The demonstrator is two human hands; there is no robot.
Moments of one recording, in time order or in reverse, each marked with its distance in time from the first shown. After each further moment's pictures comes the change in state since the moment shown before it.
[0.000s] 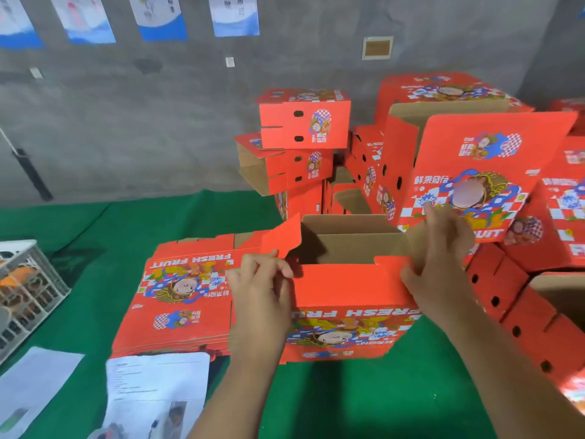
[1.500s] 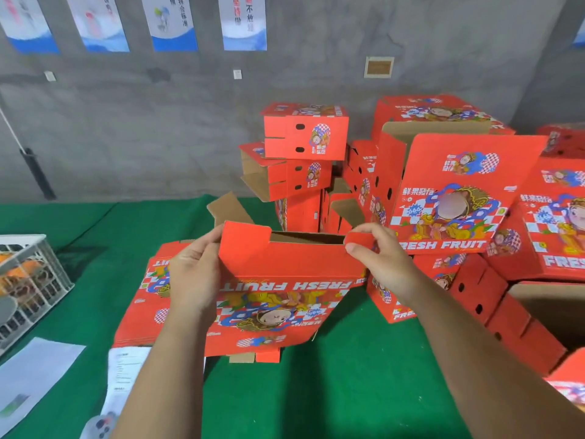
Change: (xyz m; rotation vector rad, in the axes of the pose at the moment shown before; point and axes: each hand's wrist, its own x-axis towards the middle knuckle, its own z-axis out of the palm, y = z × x) left_hand 0.044 -0.019 -0.065 -0.776 0.104 -0.640; right_hand 0.024 -0.036 0.016 0.382 -0.409 0.135
